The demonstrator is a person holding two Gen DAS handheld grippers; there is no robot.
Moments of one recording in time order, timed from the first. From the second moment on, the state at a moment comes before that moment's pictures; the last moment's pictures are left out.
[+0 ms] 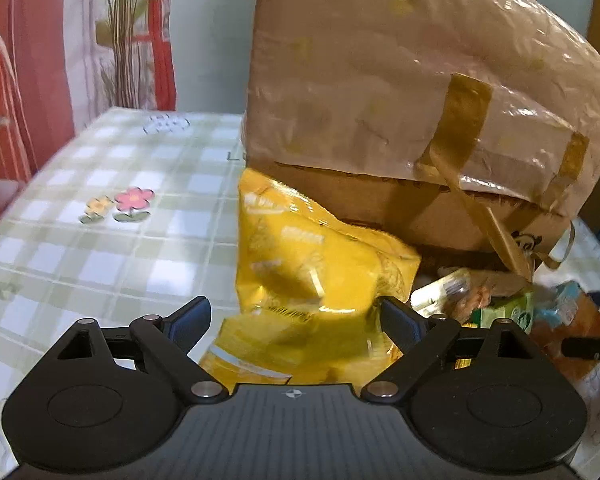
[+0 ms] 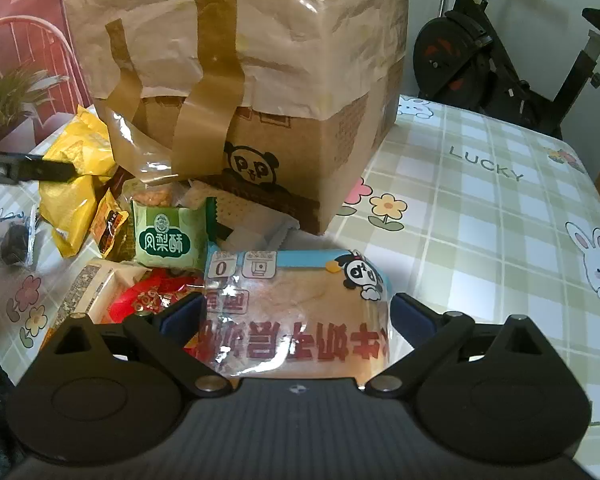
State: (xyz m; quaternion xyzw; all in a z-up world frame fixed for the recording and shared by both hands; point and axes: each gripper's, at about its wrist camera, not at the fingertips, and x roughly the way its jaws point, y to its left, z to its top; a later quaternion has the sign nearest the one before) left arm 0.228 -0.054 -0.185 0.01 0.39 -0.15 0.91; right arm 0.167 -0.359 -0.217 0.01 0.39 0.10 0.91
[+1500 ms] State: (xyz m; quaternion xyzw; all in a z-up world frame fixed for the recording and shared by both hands) left arm 0.164 -0.018 -0.059 -0.01 0.22 -0.15 0.96; right arm 0.111 -0.352 -0.090 0.00 0.24 0.13 0.96
